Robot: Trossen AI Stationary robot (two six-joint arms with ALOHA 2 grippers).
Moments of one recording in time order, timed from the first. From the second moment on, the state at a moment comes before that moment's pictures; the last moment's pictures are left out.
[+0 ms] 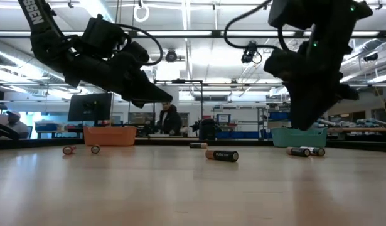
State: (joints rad) left arm 0.21 1.48 0.40 0.79 0.18 0.00; right arm 0.19 1.49 0.85 -0.67 0.22 1.26
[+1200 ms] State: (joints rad) left arm 0.21 1.48 0.40 0.79 0.18 -0.03; right arm 0.19 1.69 0.84 -0.55 0.24 1.19
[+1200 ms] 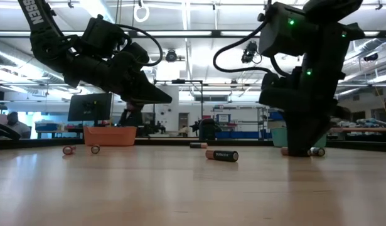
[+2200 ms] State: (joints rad) left arm 0.14 1.49 0.41 1.28 0.47 -0.25; right arm 0.23 1.63 1.15 -0.04 0.48 0.30
